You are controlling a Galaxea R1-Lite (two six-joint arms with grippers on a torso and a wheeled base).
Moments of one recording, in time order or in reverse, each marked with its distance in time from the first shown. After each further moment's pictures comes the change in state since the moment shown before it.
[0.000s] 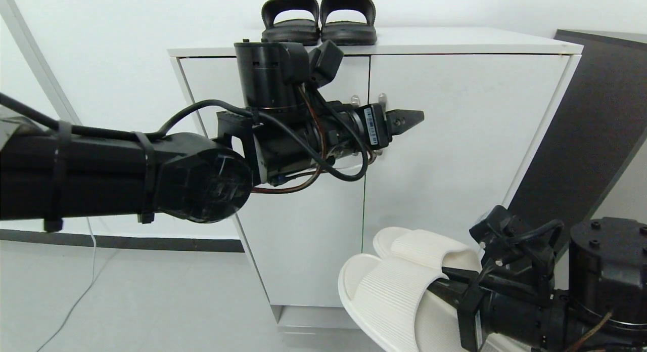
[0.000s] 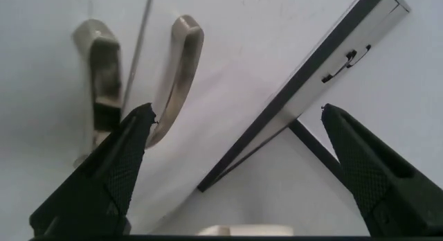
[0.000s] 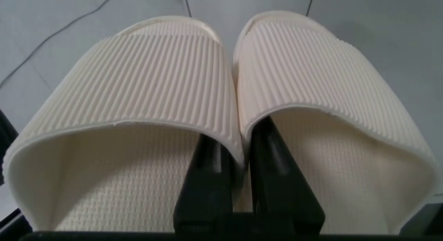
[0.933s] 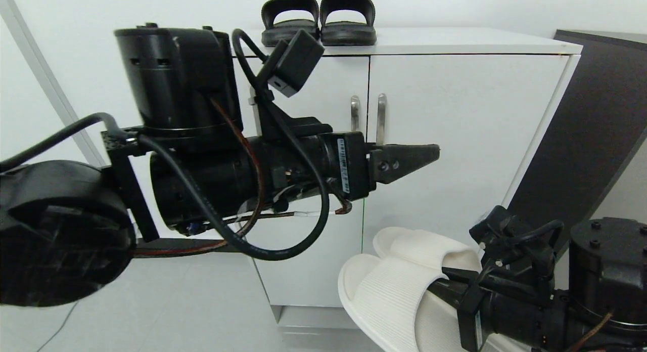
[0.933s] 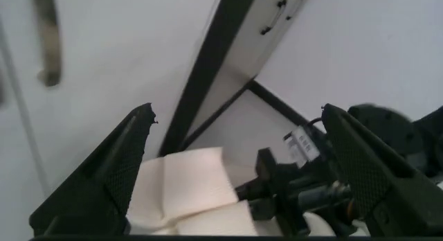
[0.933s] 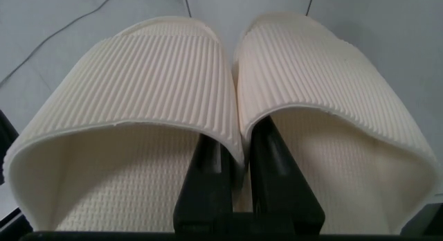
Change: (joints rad) left arm -0.080 -0.269 0.307 -0.013 -0.151 0.067; right arm 0.002 -0.001 -0.001 0.001 0.000 -0.003
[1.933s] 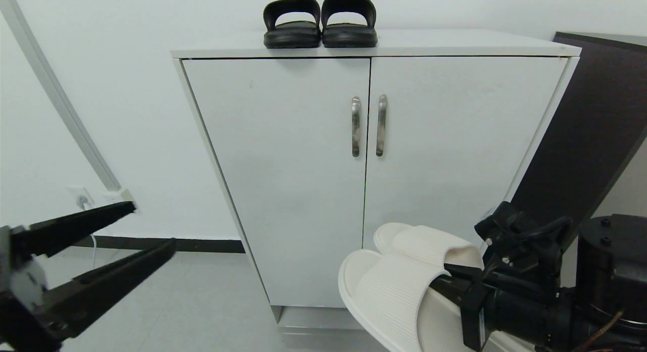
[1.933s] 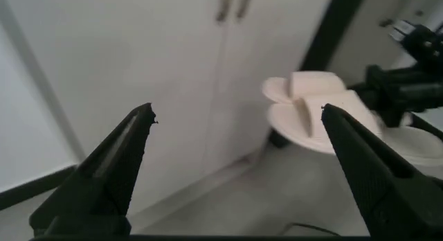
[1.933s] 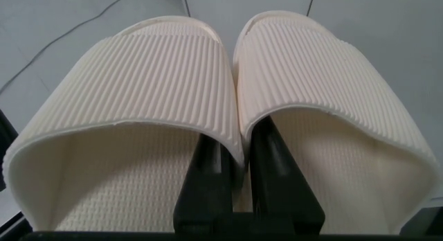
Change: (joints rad) left arm 0.460 -0.681 0.649 0.080 -0.007 0.196; right arm 0.001 -0.017 -0.003 -0.002 -0.005 -0.002
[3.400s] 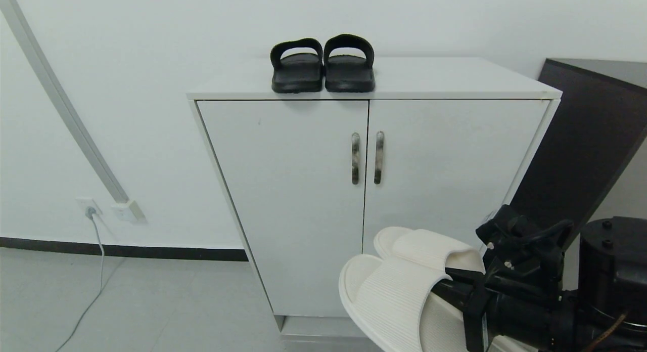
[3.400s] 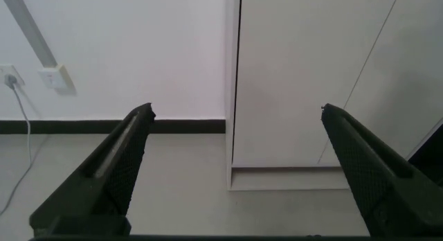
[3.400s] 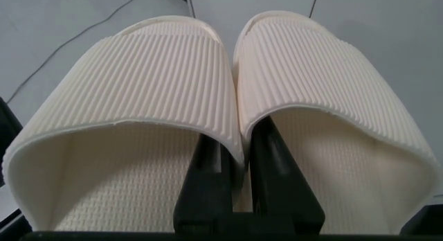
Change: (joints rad) left arm 0.322 -0.933 0.482 0.390 0.326 0.078; right arm 0.003 -0.009 0.007 0.017 0.008 -0.001
